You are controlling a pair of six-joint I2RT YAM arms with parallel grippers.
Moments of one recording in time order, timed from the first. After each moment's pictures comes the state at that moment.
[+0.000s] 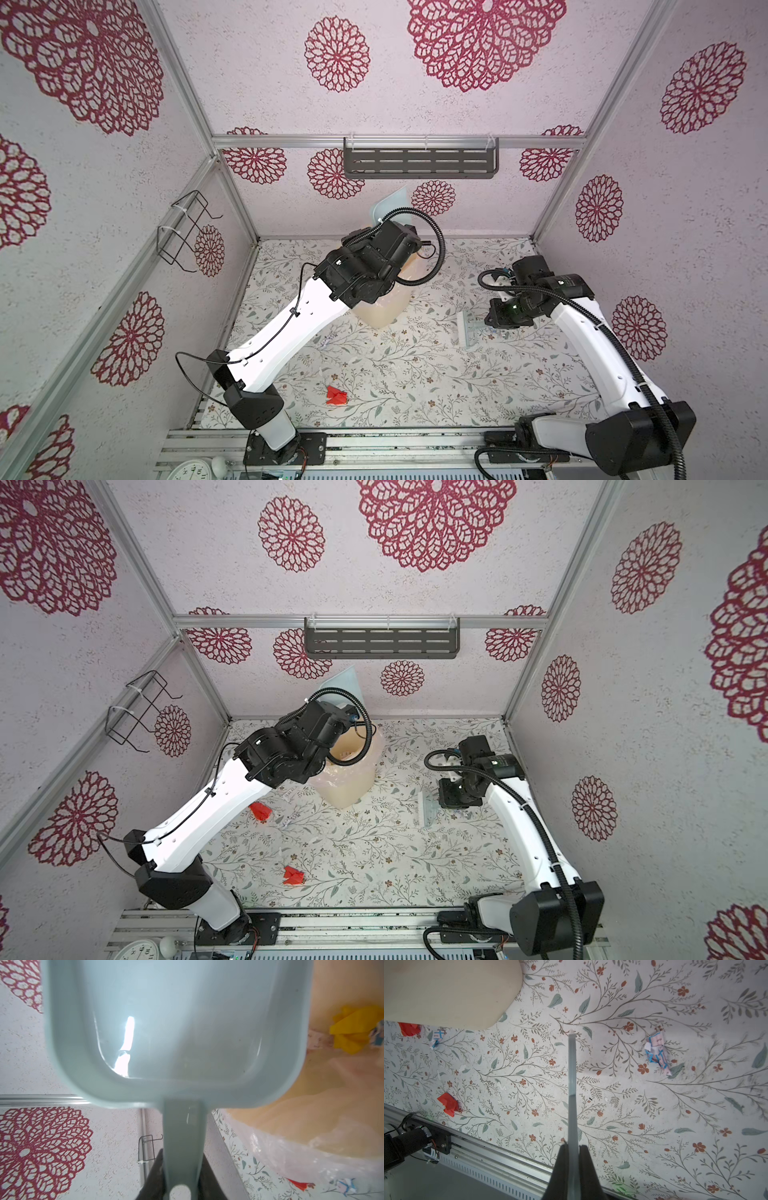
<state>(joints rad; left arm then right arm) -0.90 1.68 2.05 -1.12 -1.04 0.62 0.19 1.27 1.30 -1.25 -0.24 0.10</state>
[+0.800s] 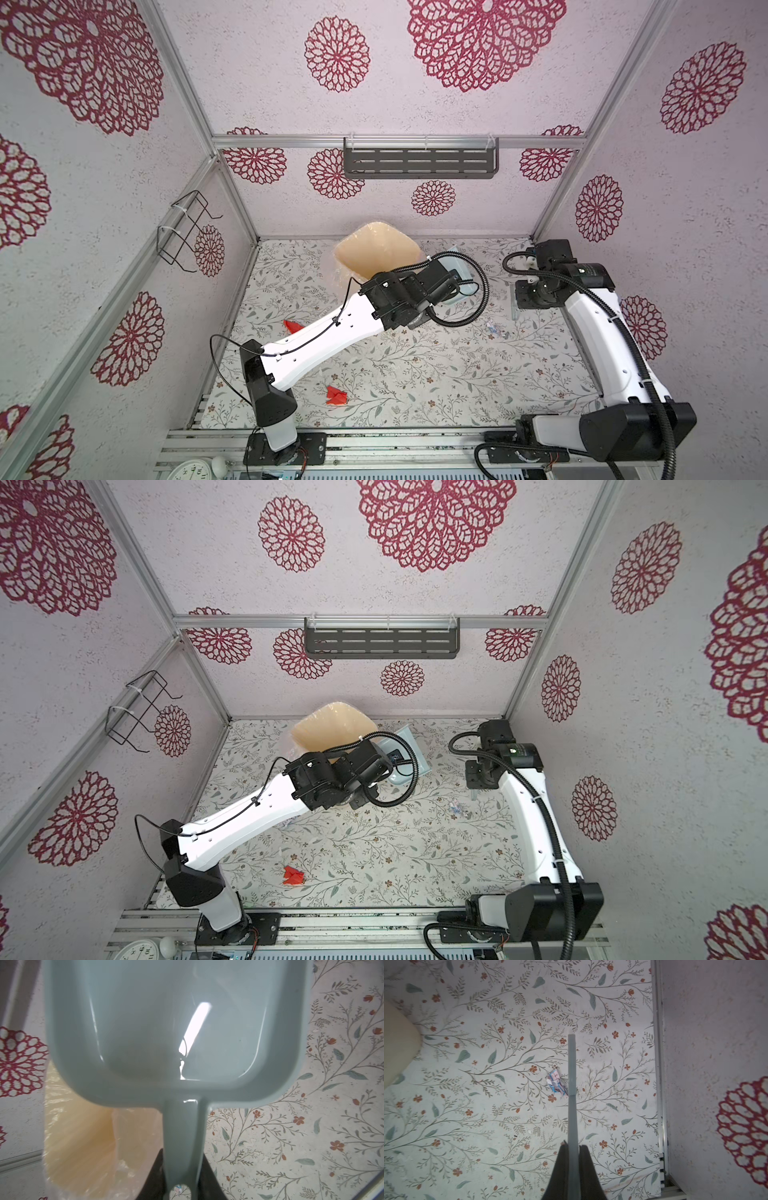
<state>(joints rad) -1.06 1.75 1.90 -1.17 -0.47 0.15 0.06 1.34 1.43 -1.21 0.17 0.02</state>
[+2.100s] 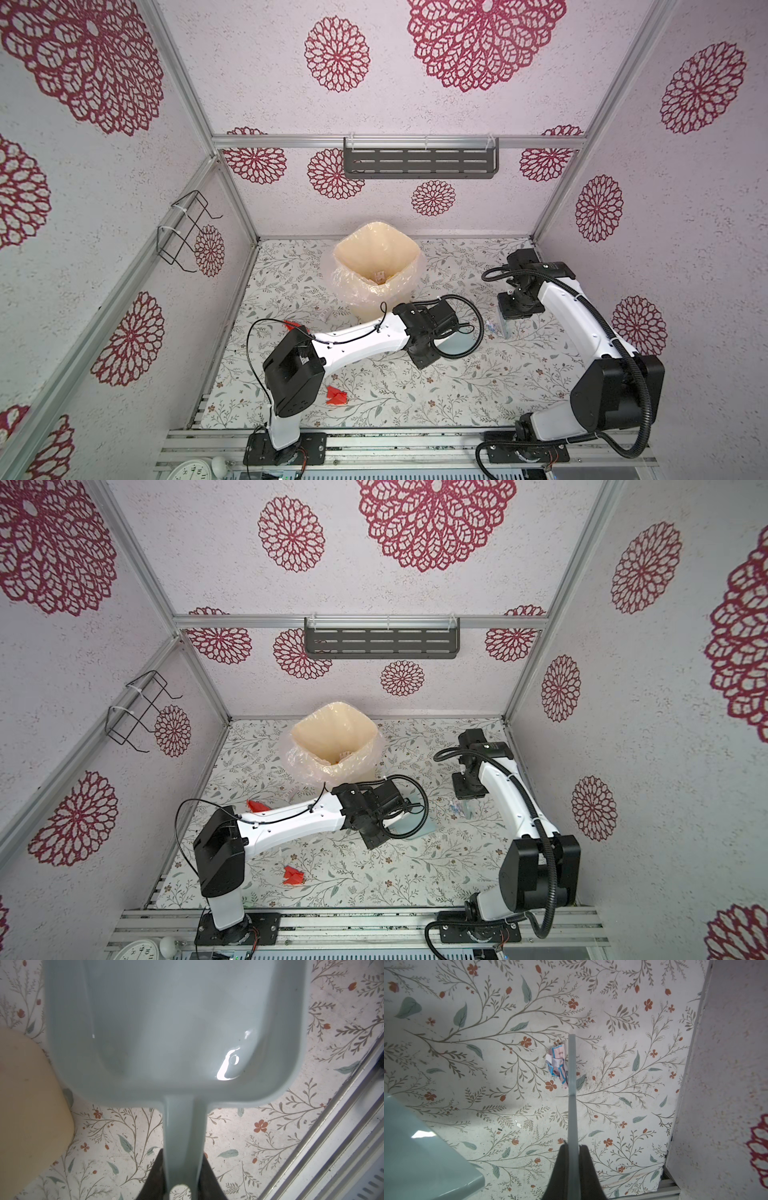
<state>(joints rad) -1.06 1.88 1.52 -0.94 -0.06 0.03 0.14 1.47 1.32 -1.18 0.17 0.00</state>
